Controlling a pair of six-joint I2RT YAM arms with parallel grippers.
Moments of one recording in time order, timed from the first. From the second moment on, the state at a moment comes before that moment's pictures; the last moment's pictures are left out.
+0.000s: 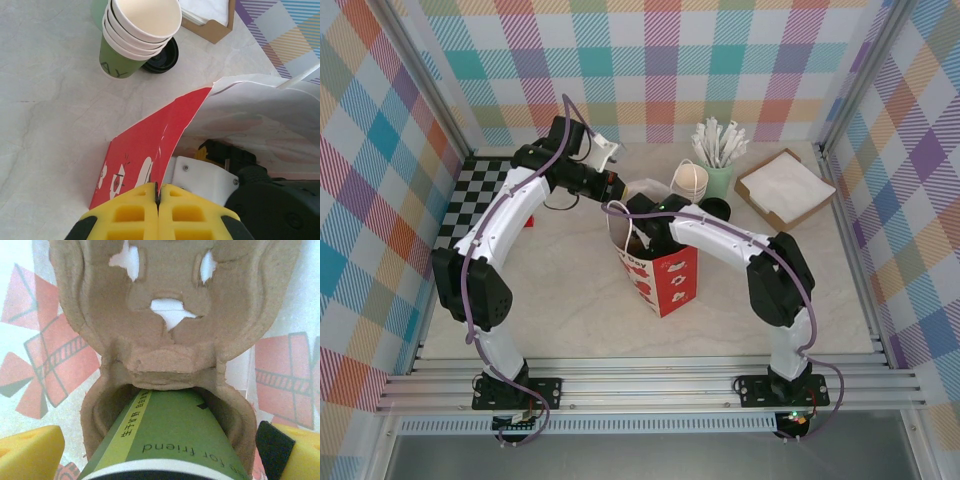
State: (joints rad) left arm -0.35 1.80 1.83 -0.98 0.60 0.06; right arm 0.81 1.95 1.63 -1.15 -0.02 0.27
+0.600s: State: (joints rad) left arm -0.35 1.80 1.83 -0.98 0.58 0.06; right arm 0.81 1.93 1.63 -1.16 -0.01 0.27
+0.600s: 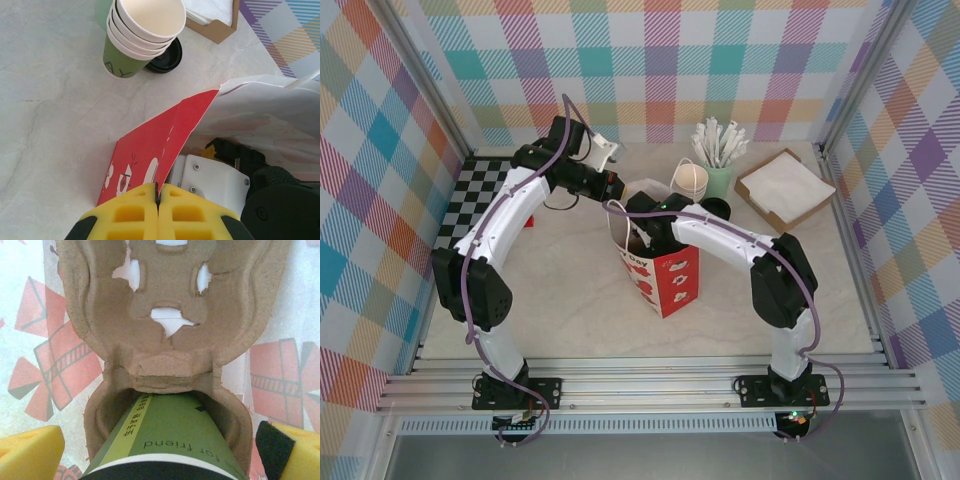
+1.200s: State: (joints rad) left arm -0.35 1.80 1.83 -0.98 0.58 0.06; right arm 0.83 1.91 1.68 -1.22 0.02 0.29
